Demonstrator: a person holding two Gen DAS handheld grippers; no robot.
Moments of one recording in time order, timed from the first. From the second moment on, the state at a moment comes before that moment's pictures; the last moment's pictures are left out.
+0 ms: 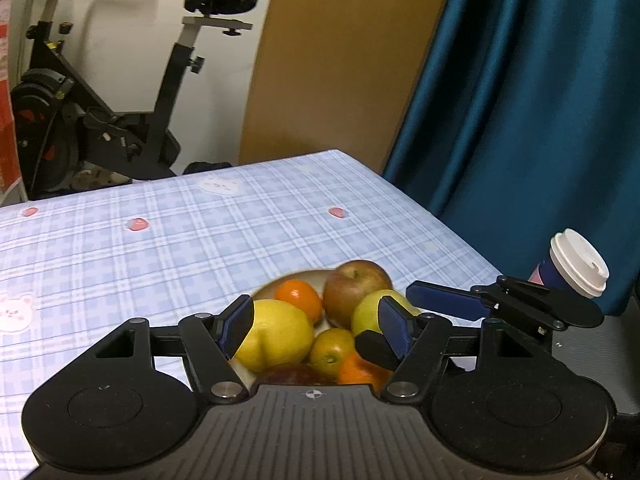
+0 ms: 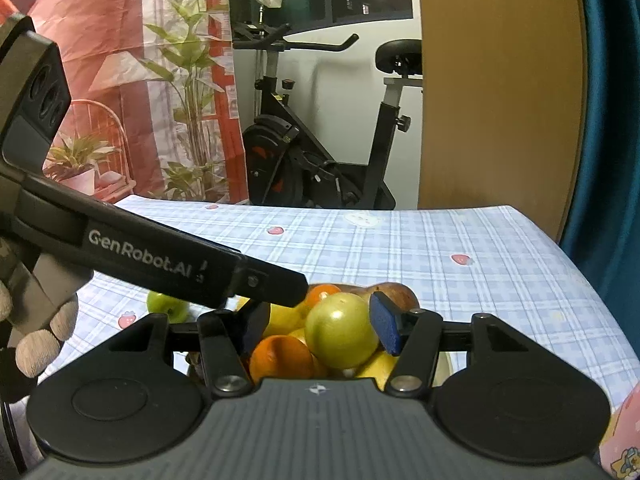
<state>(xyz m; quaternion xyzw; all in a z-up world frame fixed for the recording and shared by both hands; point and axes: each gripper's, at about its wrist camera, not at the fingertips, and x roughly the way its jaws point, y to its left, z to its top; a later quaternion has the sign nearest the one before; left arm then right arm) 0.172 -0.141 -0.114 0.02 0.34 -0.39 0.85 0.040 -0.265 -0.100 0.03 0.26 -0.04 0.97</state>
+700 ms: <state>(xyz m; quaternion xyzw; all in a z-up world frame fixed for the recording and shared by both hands) 0.200 -0.056 -0.115 -0.02 0.34 -0.32 0.89 0.075 -0.221 -0.096 -0.01 0.26 0.01 0.97</state>
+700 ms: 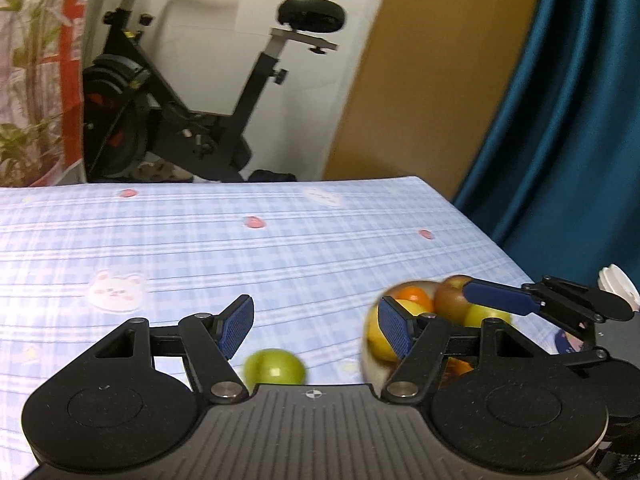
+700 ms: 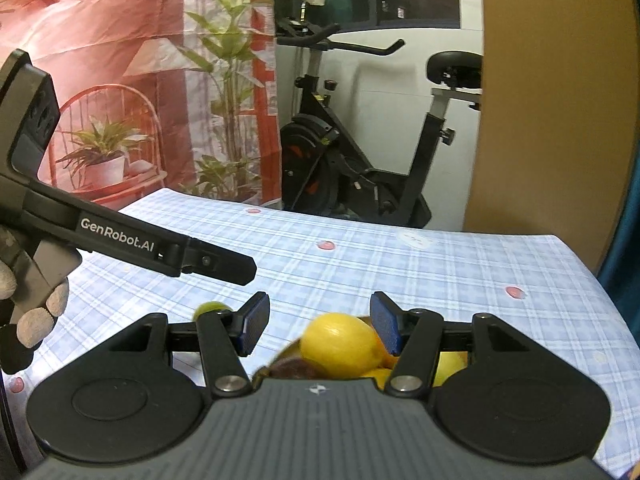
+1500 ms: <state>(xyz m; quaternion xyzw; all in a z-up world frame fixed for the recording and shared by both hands) 0.221 -0.012 -0.161 -0.09 0.41 -0.33 0.85 0.156 -0.146 -0.147 -0.06 0.38 0.09 0.92</state>
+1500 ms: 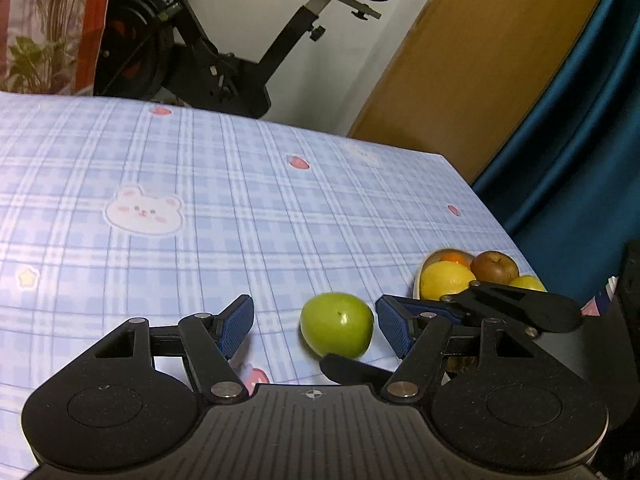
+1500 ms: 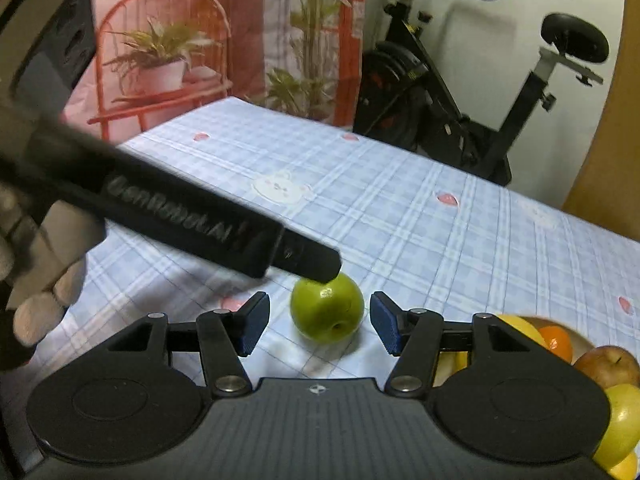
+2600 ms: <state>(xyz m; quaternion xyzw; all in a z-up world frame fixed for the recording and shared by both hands) 0.212 -0.026 -0.183 -0.09 0.43 -0.35 0.83 0.163 -0.156 -0.157 -0.01 0.41 0.09 0.91</state>
